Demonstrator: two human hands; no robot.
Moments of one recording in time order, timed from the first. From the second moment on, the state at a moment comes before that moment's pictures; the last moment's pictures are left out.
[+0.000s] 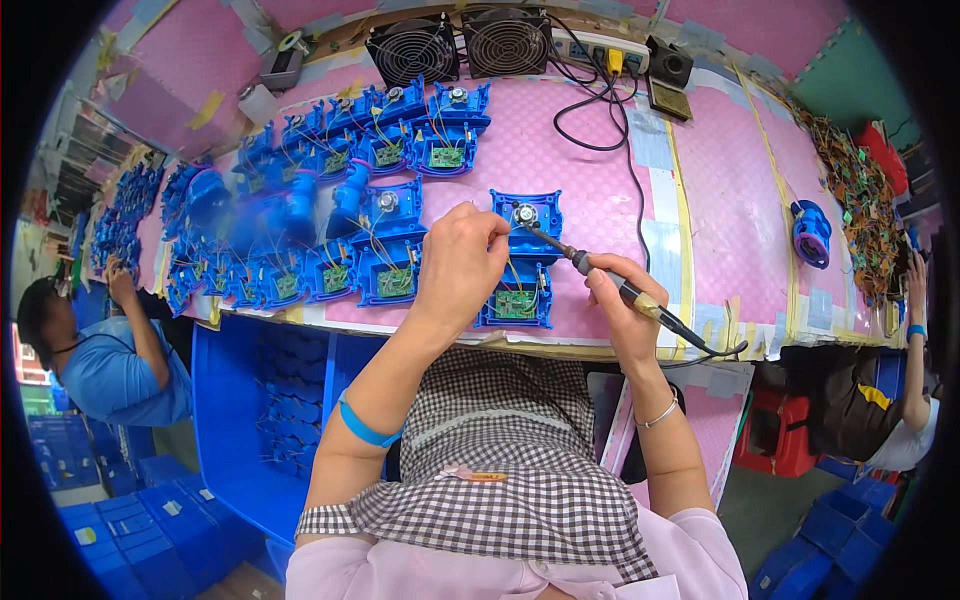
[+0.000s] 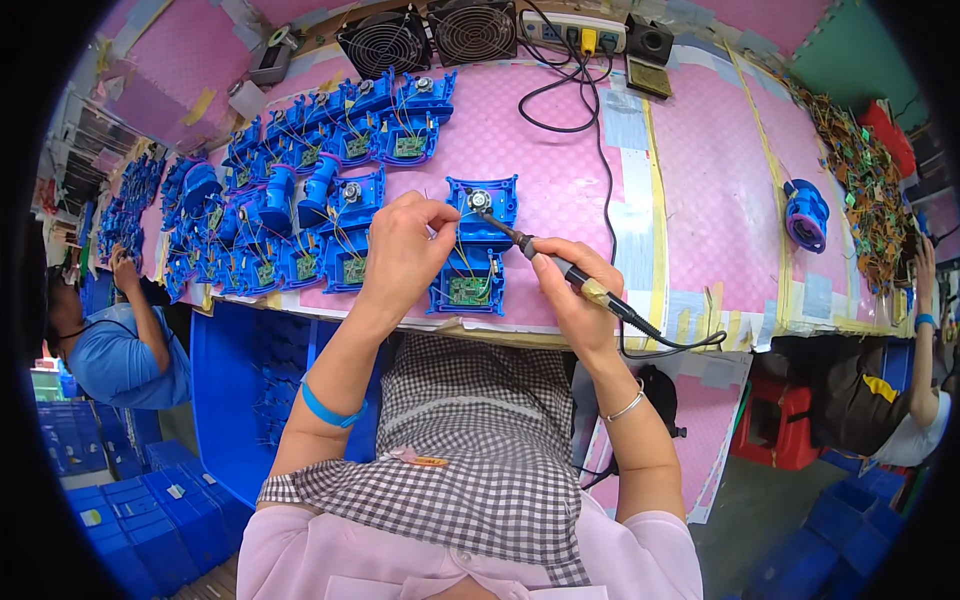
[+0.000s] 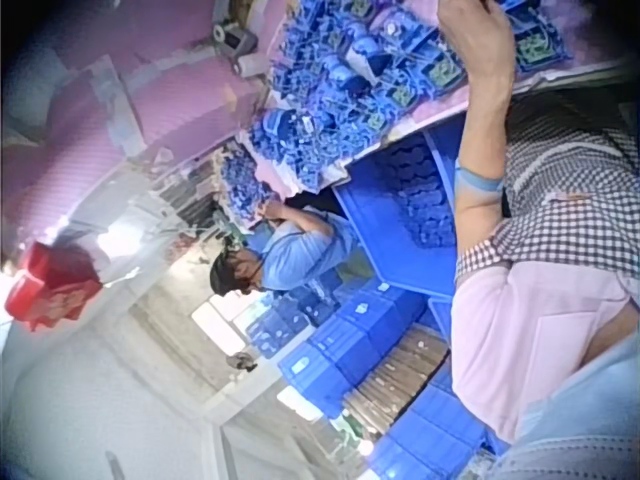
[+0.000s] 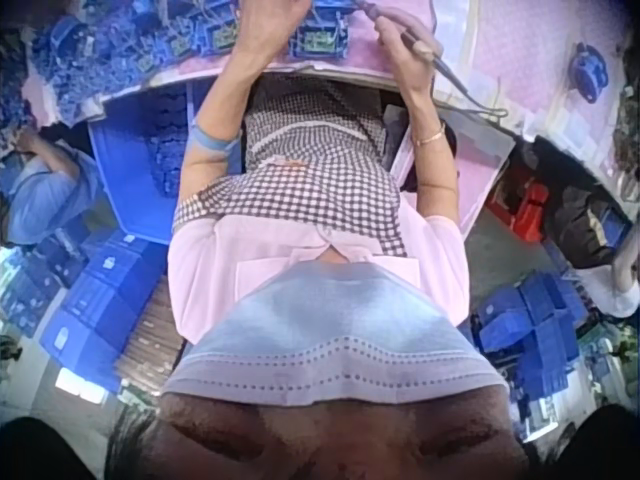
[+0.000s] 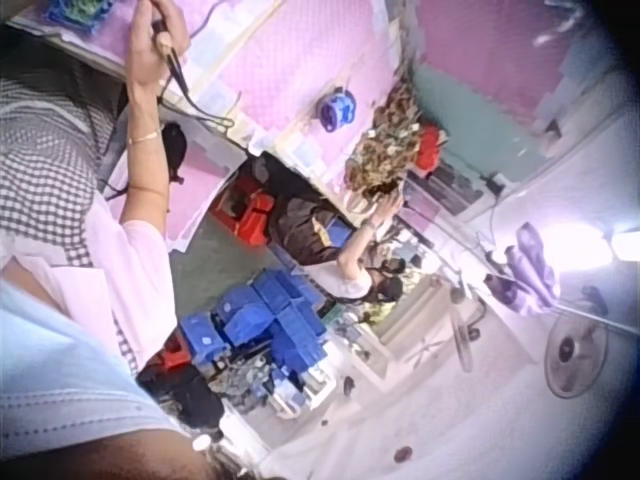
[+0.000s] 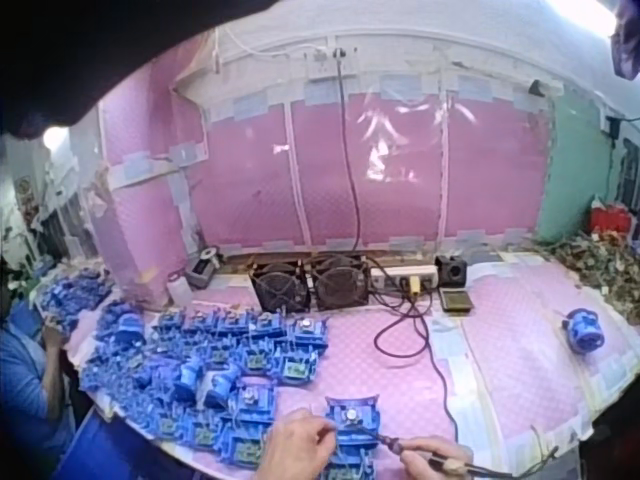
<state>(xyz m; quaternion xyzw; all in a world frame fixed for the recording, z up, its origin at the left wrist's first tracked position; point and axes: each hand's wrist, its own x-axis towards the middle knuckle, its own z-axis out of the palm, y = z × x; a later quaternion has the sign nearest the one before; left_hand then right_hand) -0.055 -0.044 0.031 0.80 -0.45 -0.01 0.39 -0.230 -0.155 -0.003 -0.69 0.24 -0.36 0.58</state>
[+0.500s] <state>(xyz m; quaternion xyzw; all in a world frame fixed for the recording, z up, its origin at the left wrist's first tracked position) -0.057 -0.047 0.030 0.81 -0.46 -0.01 0.36 -0.230 -0.152 0.000 -0.76 0.19 -0.39 0.48</state>
